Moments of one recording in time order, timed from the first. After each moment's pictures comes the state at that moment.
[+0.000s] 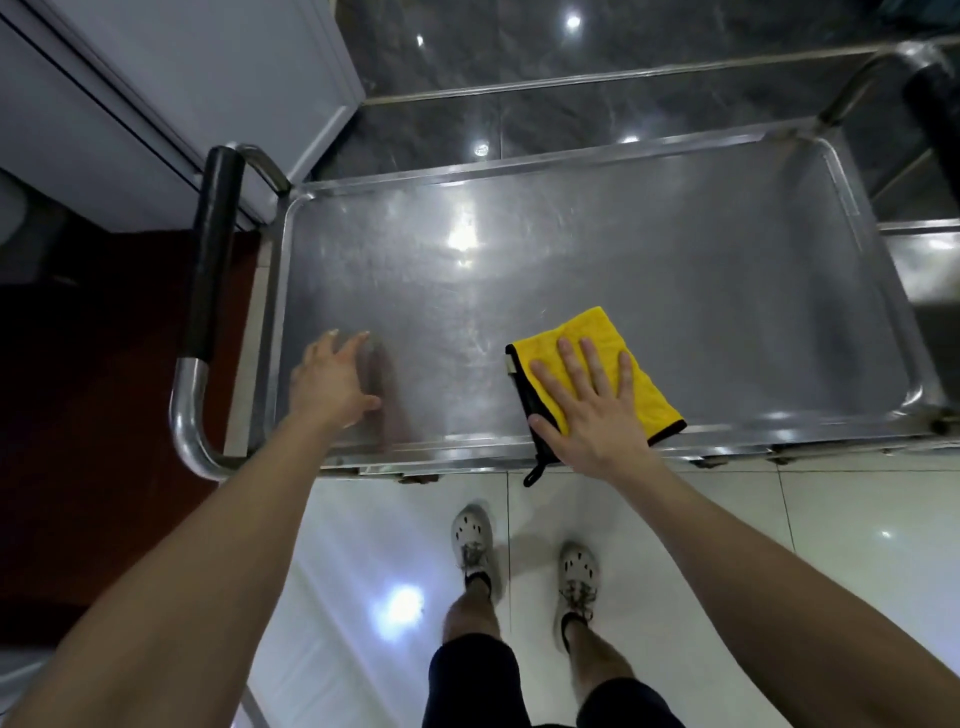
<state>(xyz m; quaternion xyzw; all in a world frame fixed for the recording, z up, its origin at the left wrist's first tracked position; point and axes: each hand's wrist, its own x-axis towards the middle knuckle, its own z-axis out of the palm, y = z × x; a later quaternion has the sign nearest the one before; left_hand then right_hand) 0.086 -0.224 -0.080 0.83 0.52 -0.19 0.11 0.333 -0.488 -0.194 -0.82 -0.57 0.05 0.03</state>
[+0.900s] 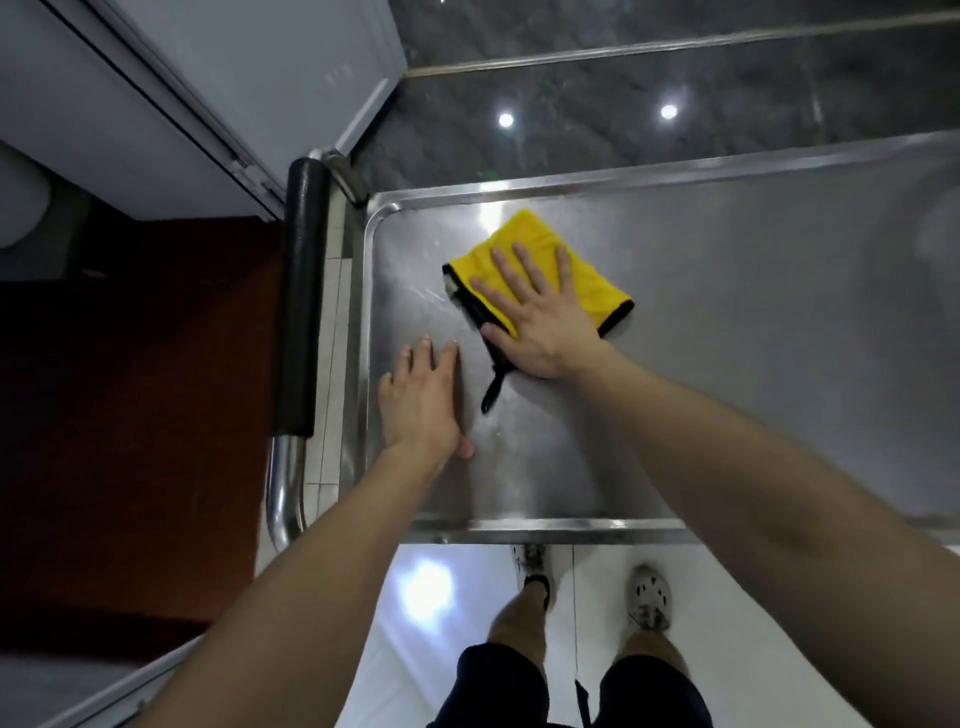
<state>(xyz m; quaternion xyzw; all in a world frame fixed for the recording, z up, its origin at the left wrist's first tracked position) 0.082 -0.135 -0.085 0.86 0.46 -0.21 0.09 0.288 -0.158 -0.185 -0.75 -0.66 0.09 0.03</state>
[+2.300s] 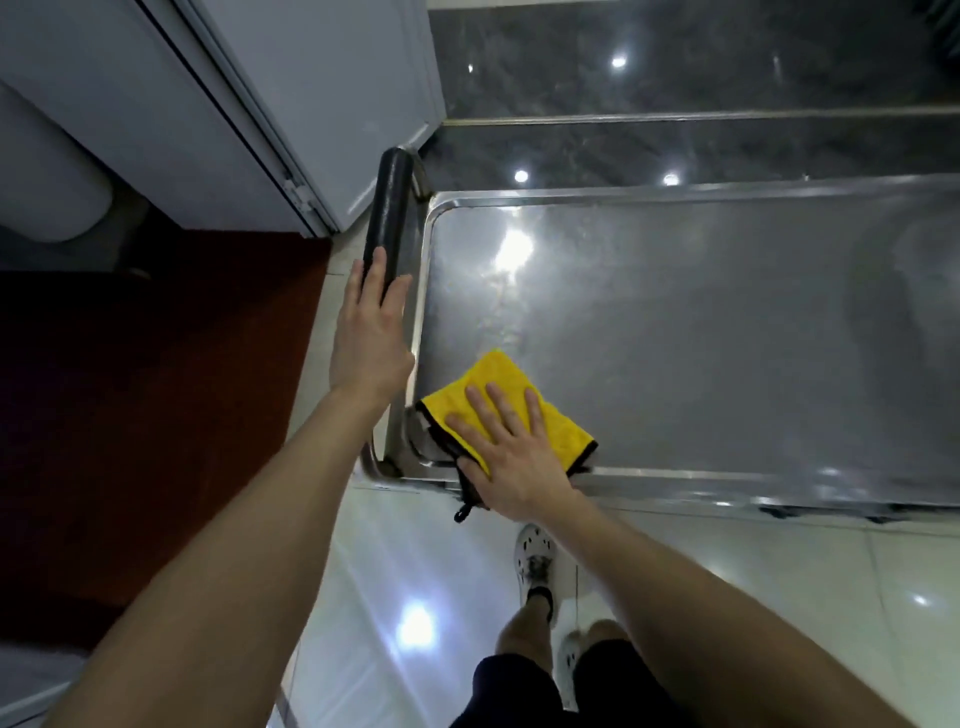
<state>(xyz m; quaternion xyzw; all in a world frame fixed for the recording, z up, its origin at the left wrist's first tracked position) -0.026 -0.085 -0.039 0.89 0.45 0.08 0.09 0.083 -0.284 -0.178 -0.72 -0.68 0.14 0.04</state>
